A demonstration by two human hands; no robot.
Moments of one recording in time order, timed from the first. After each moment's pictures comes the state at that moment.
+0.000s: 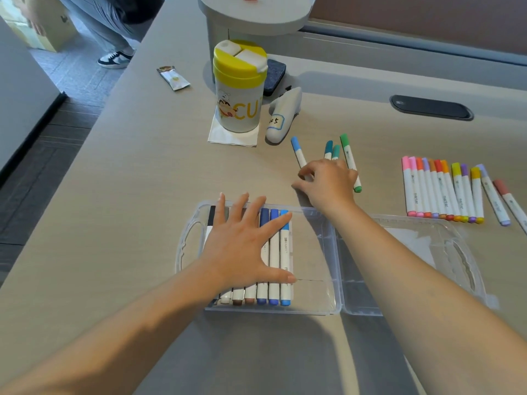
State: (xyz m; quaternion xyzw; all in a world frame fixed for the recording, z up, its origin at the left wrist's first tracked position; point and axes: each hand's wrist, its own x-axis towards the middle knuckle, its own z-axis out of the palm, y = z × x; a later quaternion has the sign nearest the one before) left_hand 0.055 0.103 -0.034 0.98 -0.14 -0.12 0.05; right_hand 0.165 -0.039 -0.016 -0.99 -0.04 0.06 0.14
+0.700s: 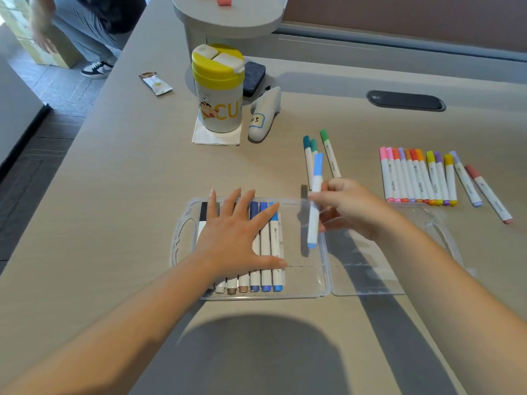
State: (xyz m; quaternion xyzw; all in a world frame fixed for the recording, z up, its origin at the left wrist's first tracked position) left_hand 0.057 0.094 -0.034 0.98 -0.13 -0.12 0.04; right_hand 0.106 -0.085 0.039 -0.80 0.11 0.29 0.51
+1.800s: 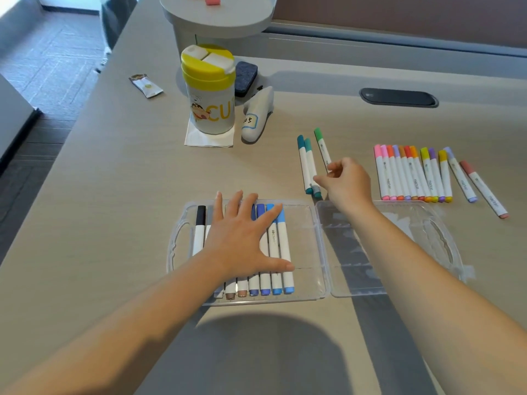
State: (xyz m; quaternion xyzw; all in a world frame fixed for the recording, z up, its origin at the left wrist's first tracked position) left_hand 0.062 0.080 -0.026 0.98 -0.14 -0.15 0.04; right_hand 0.142 -0.089 0.000 -0.91 0.13 0.02 0.39
